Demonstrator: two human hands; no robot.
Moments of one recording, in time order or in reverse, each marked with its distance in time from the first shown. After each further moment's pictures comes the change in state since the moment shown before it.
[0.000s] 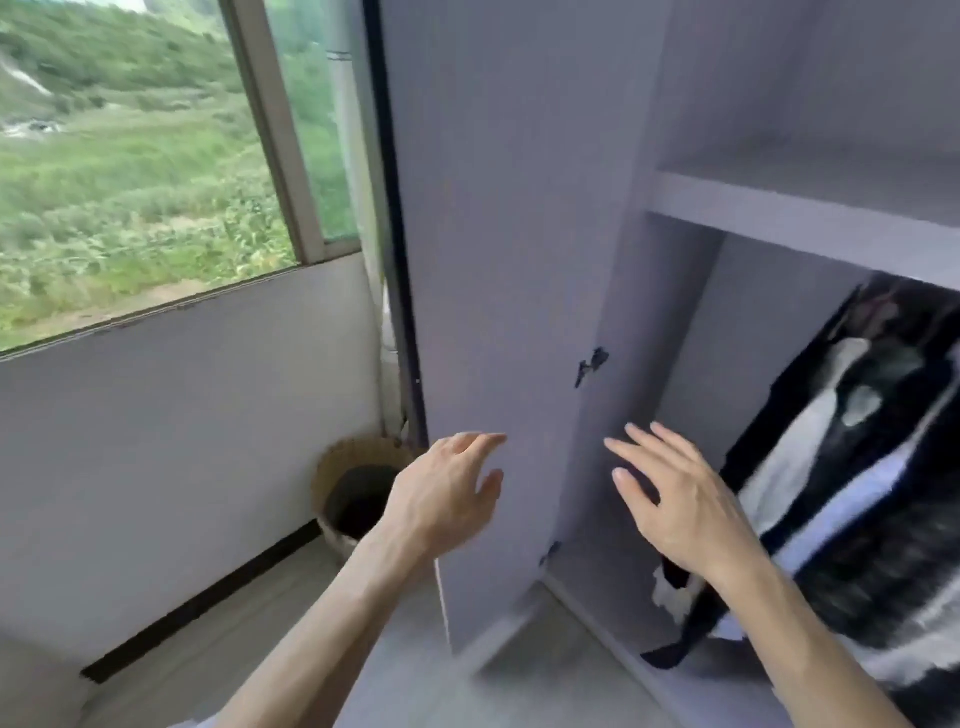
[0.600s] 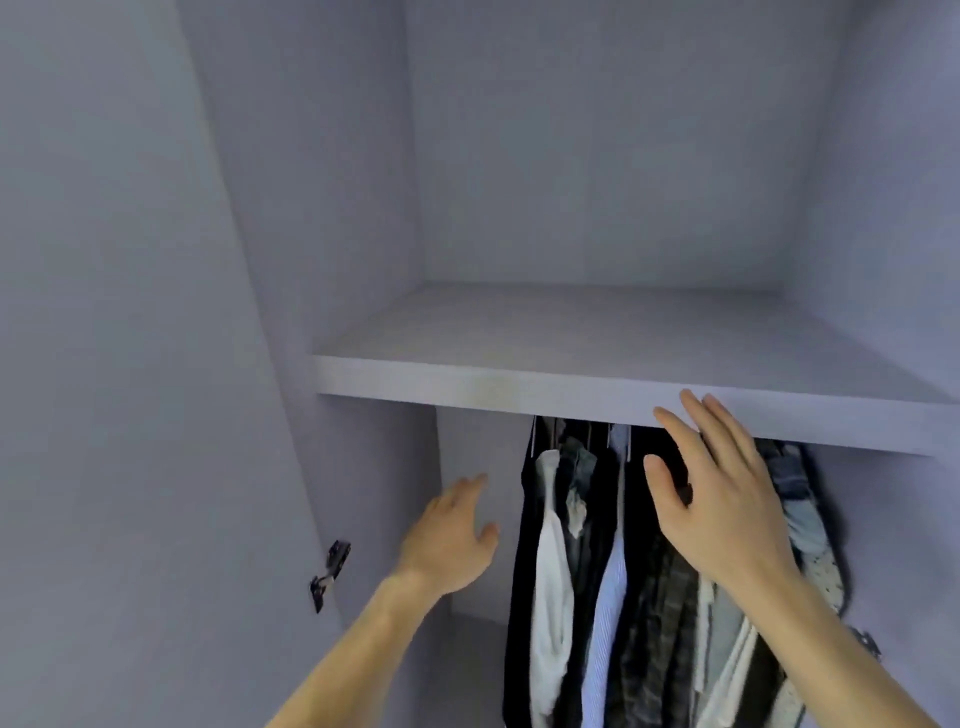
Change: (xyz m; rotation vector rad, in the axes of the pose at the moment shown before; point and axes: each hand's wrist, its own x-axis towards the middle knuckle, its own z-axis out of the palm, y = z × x) left_hand 0.277 0.243 0.094 -0.273 -0.273 0.450; right_hand 0.020 0.191 -0.207 -0.542 0.664 0.391
